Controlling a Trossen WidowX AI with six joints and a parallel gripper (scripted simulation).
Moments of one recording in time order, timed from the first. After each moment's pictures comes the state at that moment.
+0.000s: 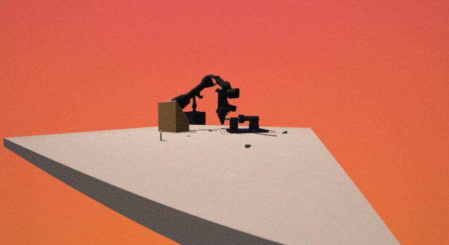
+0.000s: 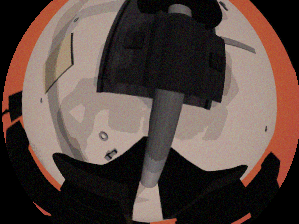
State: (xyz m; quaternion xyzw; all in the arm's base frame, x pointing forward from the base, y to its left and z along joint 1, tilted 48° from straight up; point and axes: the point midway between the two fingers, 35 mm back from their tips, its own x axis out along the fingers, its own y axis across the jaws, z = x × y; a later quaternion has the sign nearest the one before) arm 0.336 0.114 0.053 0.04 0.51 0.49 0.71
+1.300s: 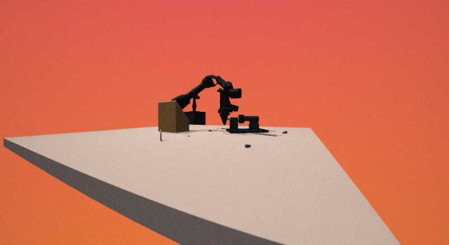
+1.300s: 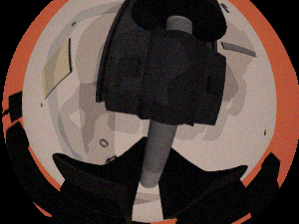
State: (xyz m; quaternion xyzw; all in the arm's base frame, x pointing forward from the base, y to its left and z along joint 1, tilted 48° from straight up) arm 0.345 0.120 0.060 0.04 0.51 0.49 0.71
